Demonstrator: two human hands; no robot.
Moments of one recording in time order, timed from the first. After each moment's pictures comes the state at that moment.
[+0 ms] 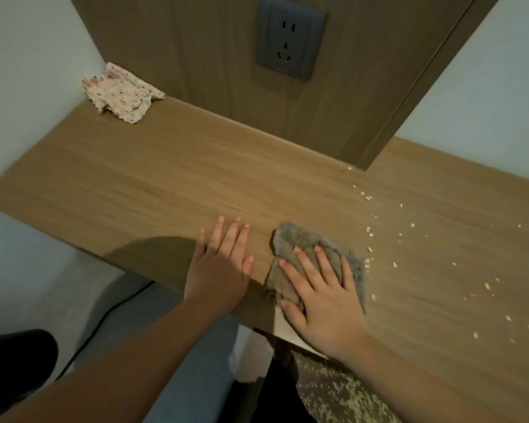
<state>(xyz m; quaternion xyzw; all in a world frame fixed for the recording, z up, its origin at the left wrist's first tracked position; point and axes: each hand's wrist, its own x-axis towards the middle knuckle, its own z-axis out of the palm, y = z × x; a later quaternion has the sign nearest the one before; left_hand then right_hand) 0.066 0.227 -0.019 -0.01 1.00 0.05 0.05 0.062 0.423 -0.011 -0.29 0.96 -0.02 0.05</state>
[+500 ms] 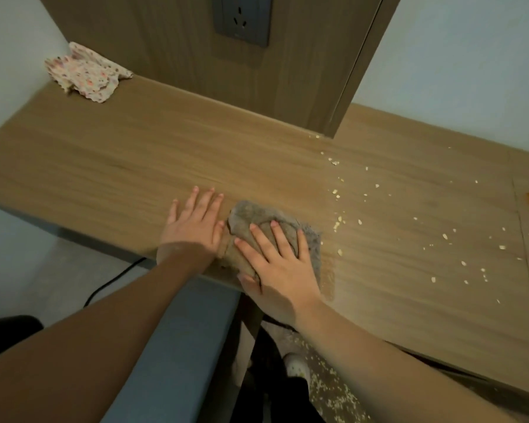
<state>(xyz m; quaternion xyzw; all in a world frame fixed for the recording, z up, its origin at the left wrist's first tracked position) 0.065 0.229 -0.016 -0.03 1.00 0.04 0.07 0.088 0.409 -0.013 -0.30 0.95 -0.04 0.05</state>
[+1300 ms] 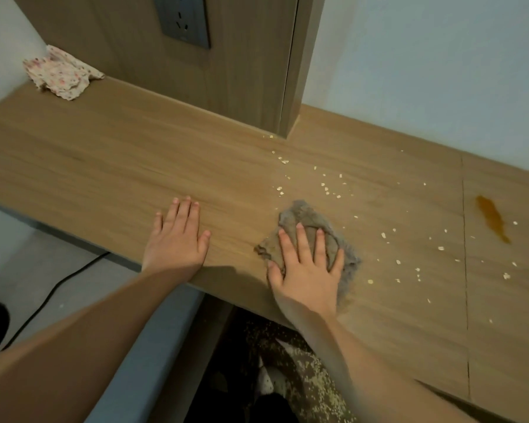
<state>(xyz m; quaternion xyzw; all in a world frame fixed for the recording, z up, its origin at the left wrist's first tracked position) 0.083 0.320 -0.010 -0.09 0.99 0.03 0.10 0.088 0.536 -0.009 -0.12 0.99 -0.08 0.08</state>
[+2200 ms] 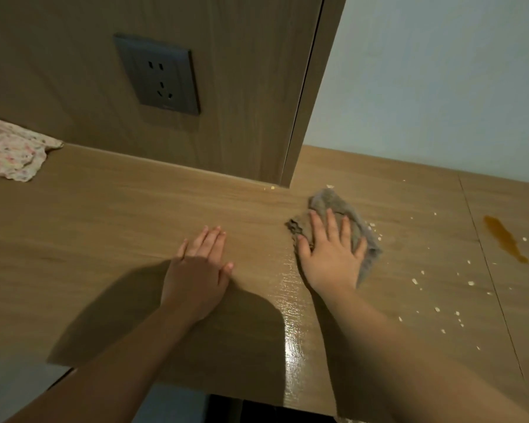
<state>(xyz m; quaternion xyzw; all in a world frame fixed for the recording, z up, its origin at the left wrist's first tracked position) -0.015 0.279 -0.011 0.07 0.99 0.06 0.04 -0.046 0.500 -0.009 0.09 0.99 -0.09 0.08</state>
